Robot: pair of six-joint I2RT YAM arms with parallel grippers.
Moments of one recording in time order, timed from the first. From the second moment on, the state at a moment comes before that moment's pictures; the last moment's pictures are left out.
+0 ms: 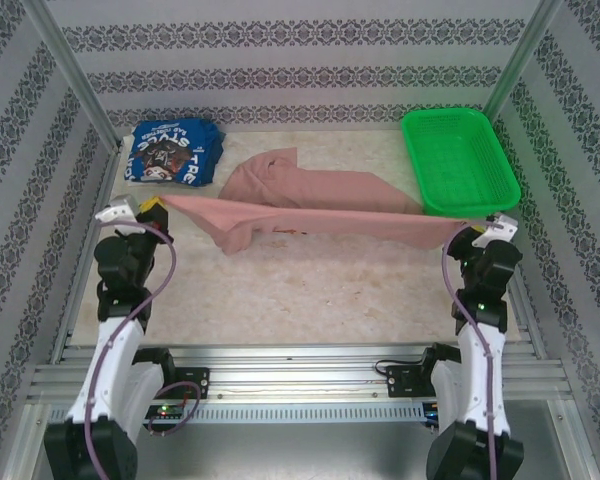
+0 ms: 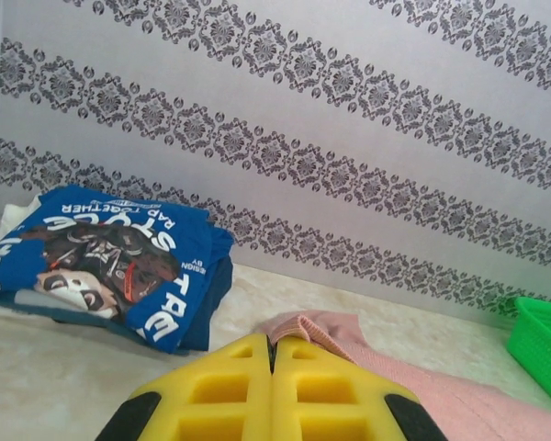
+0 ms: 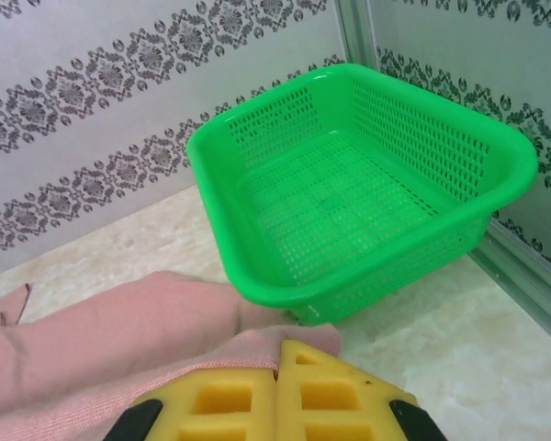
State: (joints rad) left arm 0.14 0.67 0.42 0.29 0.19 -0.36; right arm -0.36 0.61 0.42 -0.05 -0.17 0.32
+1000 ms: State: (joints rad) left arm 0.01 0.89 0.54 -0.10 0.05 -0.41; right arm -0.30 0.64 0.44 -0.42 0.04 0.33
